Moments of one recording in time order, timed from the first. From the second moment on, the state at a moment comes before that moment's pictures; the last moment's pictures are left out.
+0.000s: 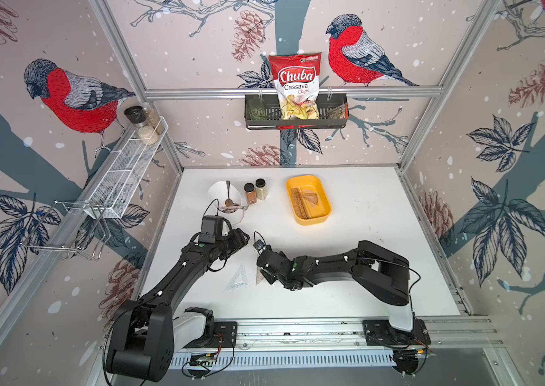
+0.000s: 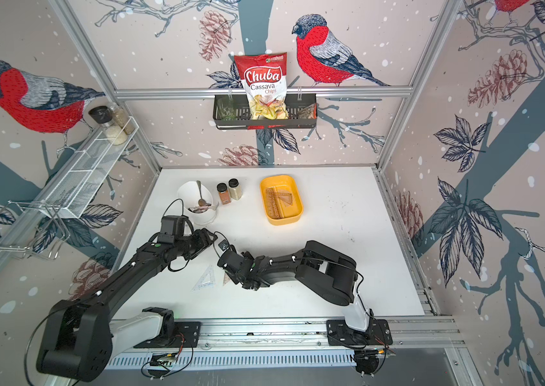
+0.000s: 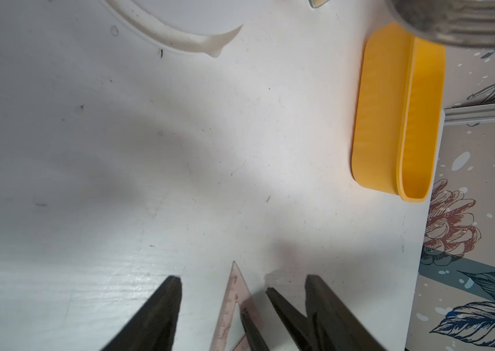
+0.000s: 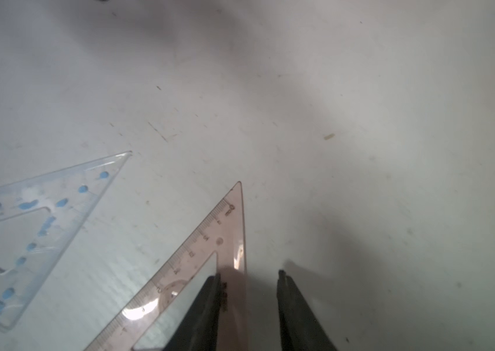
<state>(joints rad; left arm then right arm) -0.16 1.16 0.58 -0.33 0.36 -0.73 1.25 1.98 1.09 -0.04 0.37 0.26</state>
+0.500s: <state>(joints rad) -0.49 1.24 0.58 -0.29 0.27 -0.76 1.10 1.65 0.83 -0.06 0.21 0.37</state>
